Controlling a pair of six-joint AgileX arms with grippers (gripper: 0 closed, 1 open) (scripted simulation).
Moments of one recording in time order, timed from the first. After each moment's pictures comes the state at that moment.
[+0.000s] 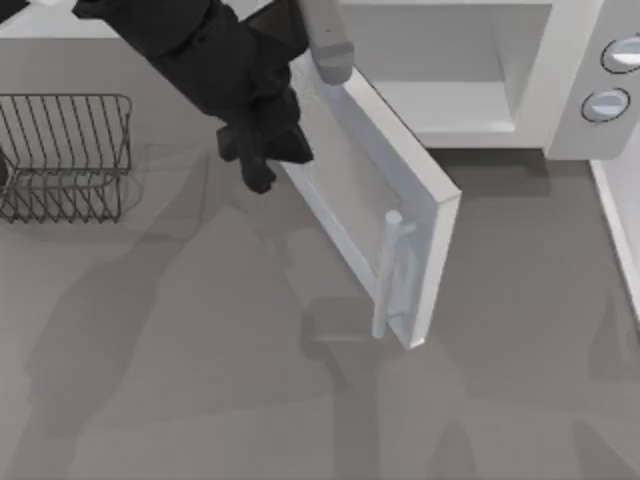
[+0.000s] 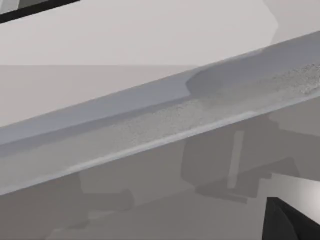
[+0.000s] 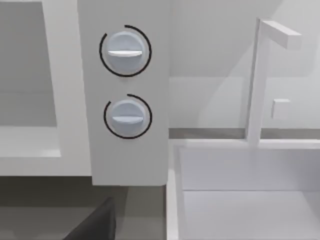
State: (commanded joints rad) left arm -0.50 1.82 1.75 -1.16 0.41 0.84; right arm 0.00 0.00 0.00 0.00 0.00 0.00
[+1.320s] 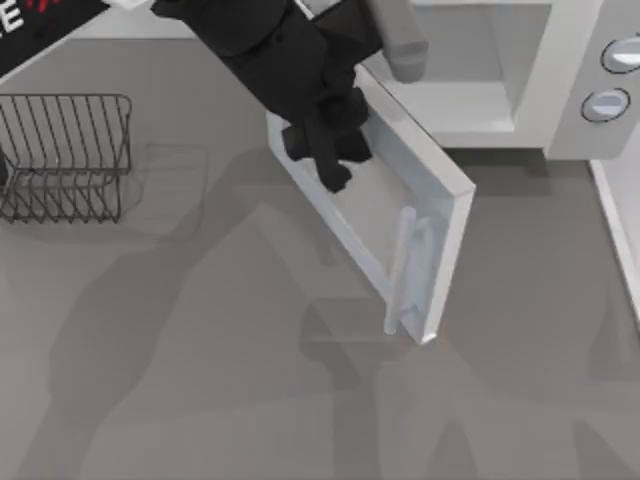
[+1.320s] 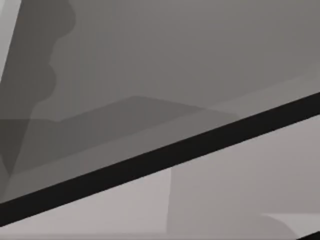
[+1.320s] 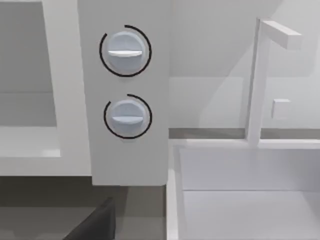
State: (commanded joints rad) left arm -0.61 1.91 1.86 -1.14 0.38 0.73; right arm 0.00 0.00 0.00 0.00 0.00 0.00
